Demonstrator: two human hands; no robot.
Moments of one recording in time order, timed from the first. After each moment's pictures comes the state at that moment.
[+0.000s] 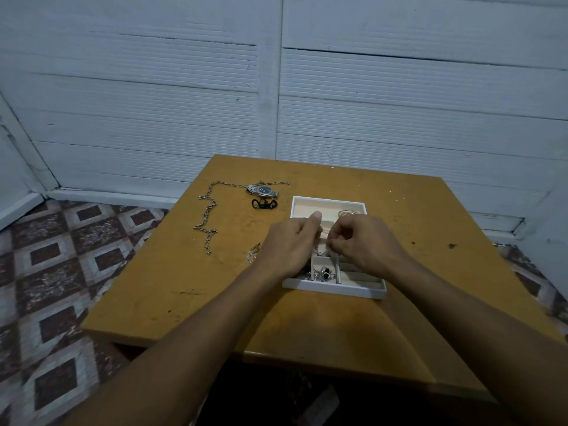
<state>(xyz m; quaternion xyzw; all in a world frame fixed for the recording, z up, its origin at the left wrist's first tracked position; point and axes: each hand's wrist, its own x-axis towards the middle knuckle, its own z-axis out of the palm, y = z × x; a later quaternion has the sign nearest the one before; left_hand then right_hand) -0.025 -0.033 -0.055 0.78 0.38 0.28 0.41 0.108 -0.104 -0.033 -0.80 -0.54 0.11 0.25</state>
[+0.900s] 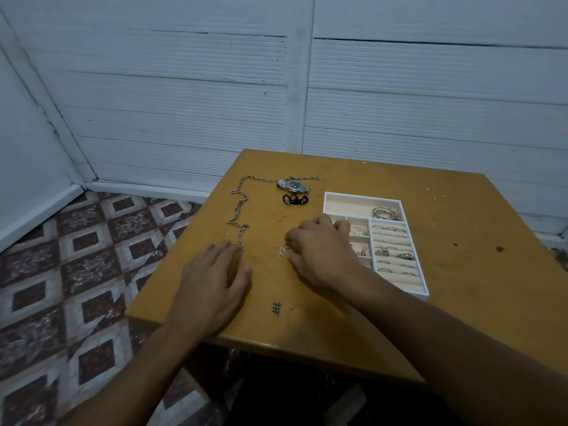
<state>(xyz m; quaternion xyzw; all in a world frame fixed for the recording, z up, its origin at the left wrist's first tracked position) -0.182 -0.022 -0.100 0.83 0.51 0.18 0.14 0.018 -0.052 -0.064 -0.72 -0.69 -0.02 0.08</state>
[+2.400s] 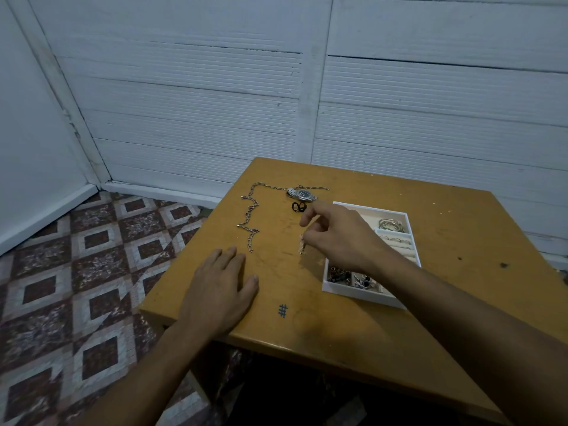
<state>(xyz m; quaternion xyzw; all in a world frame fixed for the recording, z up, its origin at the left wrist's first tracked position) -0.180 -0.025 -0.099 0.83 0.54 0.11 0.12 0.025 -0.068 -0.008 -0.68 -0.62 0.22 0.31</state>
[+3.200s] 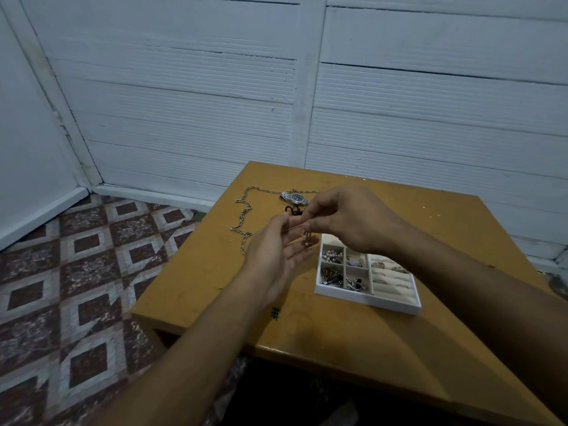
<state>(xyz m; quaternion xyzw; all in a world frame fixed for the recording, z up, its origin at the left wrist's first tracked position) -0.091 -0.039 -0.034 0.38 0.34 0.42 0.75 0.040 -0.074 0.034 -0.66 -0.68 0.18 0.27</state>
